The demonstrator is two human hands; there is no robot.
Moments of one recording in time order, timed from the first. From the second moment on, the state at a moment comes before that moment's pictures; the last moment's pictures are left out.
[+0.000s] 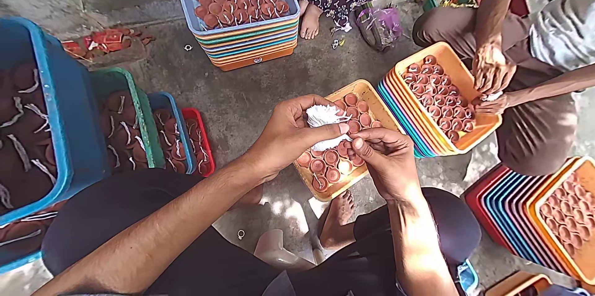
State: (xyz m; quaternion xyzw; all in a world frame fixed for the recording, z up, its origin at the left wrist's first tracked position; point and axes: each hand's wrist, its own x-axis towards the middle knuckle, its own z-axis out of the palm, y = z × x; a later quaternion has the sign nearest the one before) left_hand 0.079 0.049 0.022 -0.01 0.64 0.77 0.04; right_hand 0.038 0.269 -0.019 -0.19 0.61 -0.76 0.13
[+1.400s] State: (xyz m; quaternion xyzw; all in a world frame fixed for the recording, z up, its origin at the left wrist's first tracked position) left_hand 0.081 0.026 0.039 -0.04 0.67 0.74 0.03; right_hand 0.052 0.293 -0.207 -0.07 0.96 -0.17 0.20
